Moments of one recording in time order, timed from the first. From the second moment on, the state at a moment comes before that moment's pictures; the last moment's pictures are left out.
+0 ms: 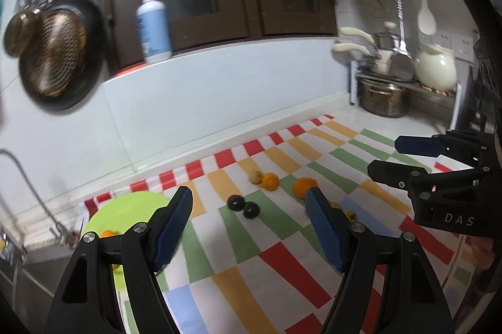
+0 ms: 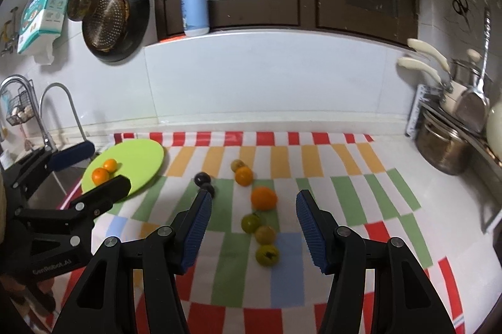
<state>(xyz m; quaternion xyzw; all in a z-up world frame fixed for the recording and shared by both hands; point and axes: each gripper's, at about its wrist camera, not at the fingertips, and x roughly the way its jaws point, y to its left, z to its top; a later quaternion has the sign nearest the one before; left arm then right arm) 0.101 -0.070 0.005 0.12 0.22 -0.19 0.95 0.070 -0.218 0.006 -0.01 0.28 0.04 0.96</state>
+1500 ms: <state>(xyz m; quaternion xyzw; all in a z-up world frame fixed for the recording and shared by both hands) 0.207 -0.143 -0.099 0.26 0.31 -0.47 0.78 0.118 -0.221 -0.092 0.04 0.42 -0.03 0.91</state>
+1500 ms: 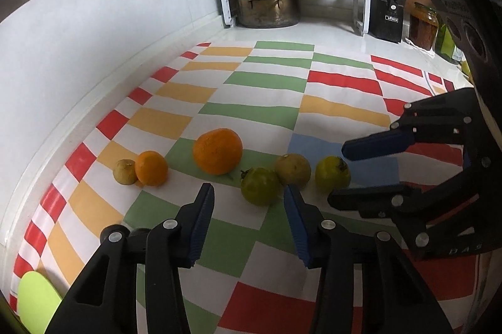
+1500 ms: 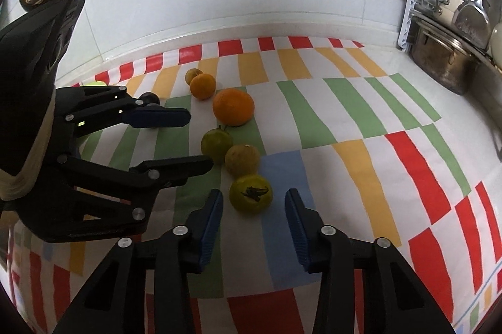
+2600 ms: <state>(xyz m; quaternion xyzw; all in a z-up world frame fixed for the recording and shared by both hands) 0.204 -0.144 -0.091 0.22 0.34 -0.45 0.79 0.119 -0.224 -0.086 0.06 0.42 -0.01 0.91</state>
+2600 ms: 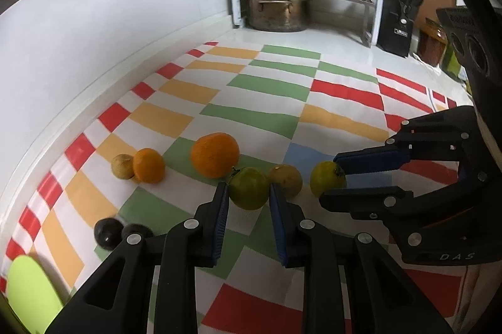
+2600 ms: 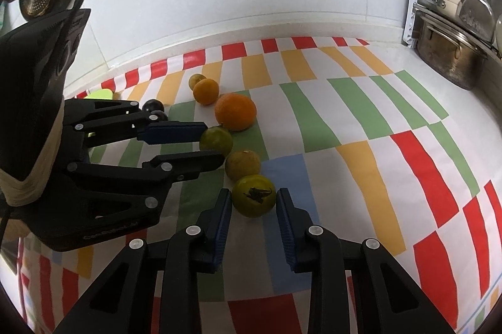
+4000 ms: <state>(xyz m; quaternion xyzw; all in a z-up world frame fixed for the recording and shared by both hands) 0.152 0.009 -0.005 0.05 0.29 -0.17 0.94 0.132 -0.132 0.007 -0.02 0.29 0.16 0.94</state>
